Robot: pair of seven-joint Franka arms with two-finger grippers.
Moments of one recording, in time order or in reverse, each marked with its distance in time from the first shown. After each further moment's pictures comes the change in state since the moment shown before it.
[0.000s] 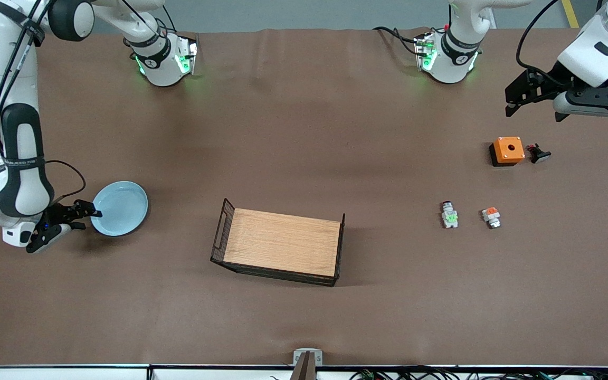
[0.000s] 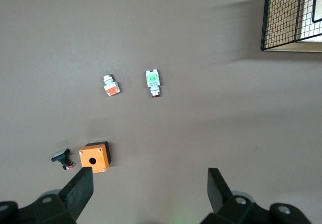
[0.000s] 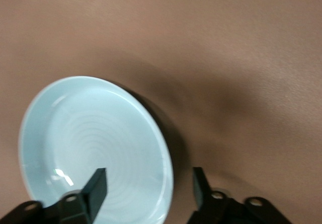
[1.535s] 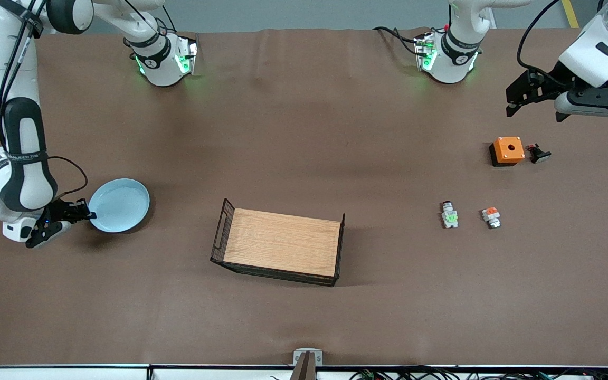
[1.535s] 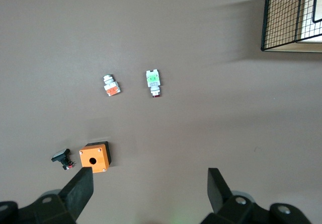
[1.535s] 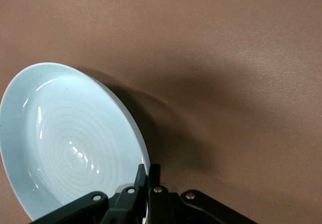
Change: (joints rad) left arm 0.000 0.000 0.001 0.000 0.000 0.000 0.000; right arm 0.015 -0.039 -0.004 -0.089 -0.026 0.091 0.040
